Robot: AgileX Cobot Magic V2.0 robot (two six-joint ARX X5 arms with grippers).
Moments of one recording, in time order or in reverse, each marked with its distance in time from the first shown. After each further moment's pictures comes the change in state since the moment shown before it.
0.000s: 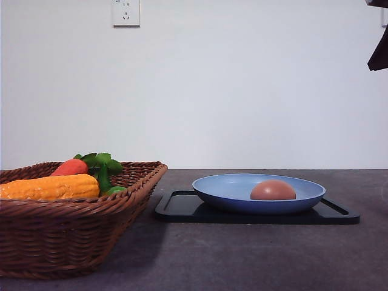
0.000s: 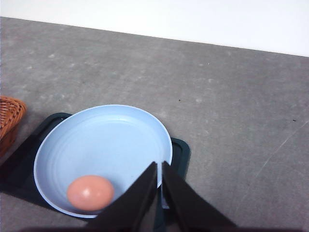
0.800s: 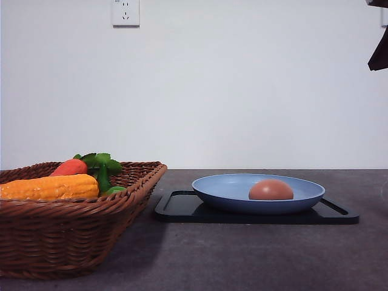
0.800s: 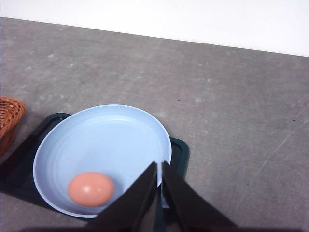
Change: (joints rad) left_arx -0.391 0.291 0.497 -0.237 -0.031 -0.045; right_arx 0.000 0.000 0.000 0.000 0.000 0.000
